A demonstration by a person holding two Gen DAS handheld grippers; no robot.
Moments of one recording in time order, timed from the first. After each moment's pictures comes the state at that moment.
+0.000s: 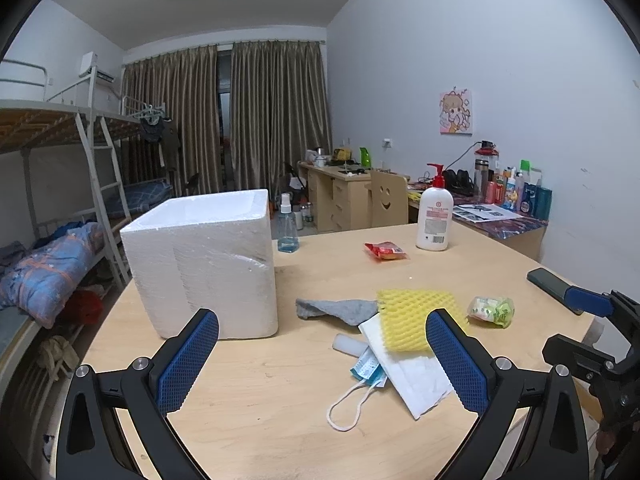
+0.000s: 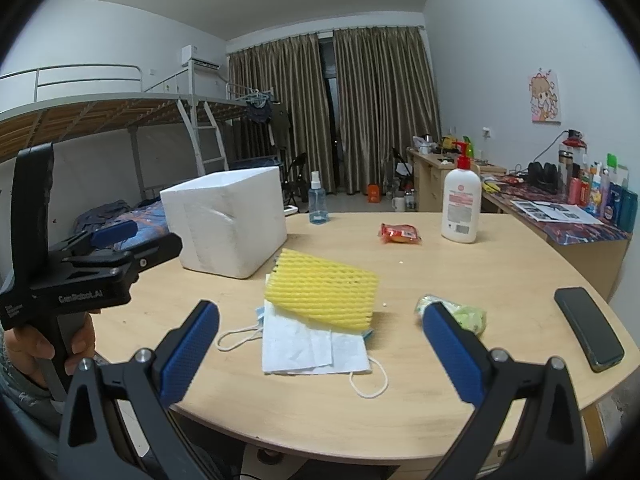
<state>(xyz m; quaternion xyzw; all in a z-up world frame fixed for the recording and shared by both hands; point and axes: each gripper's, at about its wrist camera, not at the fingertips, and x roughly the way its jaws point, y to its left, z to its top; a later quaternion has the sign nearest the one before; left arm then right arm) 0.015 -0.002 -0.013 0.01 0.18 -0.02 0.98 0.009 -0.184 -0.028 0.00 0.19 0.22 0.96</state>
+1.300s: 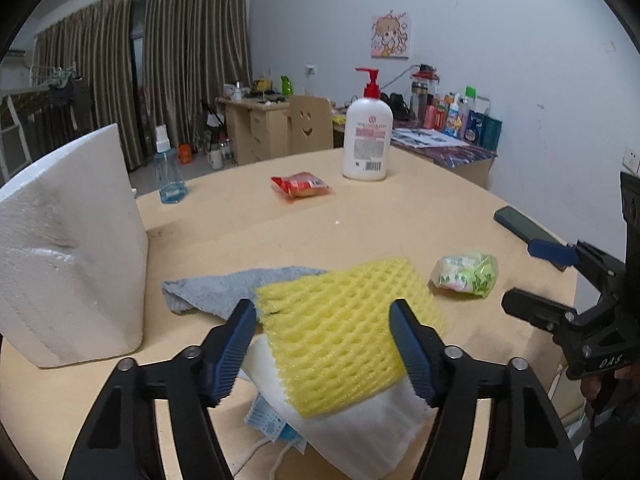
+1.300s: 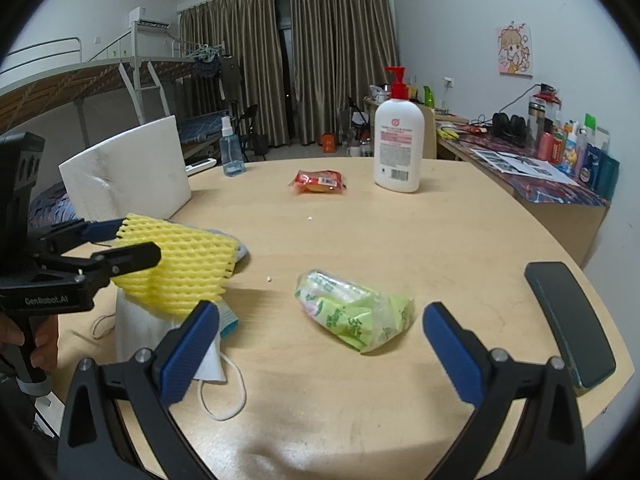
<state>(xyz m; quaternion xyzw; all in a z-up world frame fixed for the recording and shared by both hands) 0.141 -0.061 -0.064 0.04 0.31 -0.17 0.94 0.103 -0.239 -0.067 -0.01 0.29 0.15 0.95</state>
